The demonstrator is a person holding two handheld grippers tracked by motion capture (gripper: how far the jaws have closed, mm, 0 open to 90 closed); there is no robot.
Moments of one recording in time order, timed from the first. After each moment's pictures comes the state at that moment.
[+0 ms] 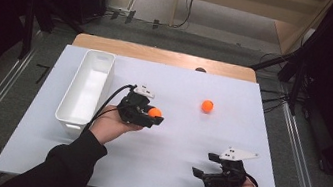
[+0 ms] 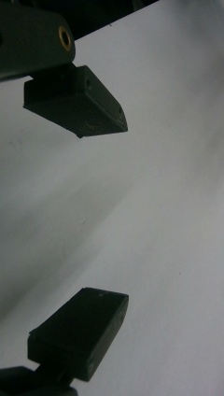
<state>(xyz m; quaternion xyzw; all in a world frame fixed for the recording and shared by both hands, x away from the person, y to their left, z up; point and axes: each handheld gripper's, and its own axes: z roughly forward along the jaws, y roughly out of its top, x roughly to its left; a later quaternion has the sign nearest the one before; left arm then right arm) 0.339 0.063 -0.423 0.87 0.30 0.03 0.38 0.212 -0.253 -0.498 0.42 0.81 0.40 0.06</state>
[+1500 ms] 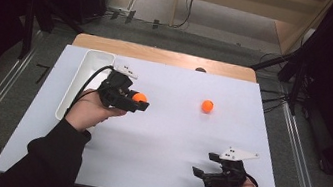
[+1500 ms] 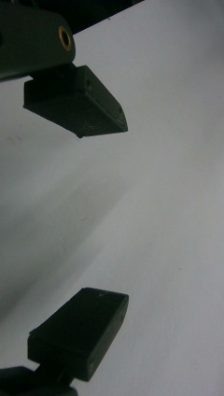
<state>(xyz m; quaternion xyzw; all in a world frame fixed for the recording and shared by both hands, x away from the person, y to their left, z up) 0.347 0.106 -0.370 0.87 0.33 0.04 0.37 0.212 -0.253 -0.498 0.42 0.81 0.40 0.07</state>
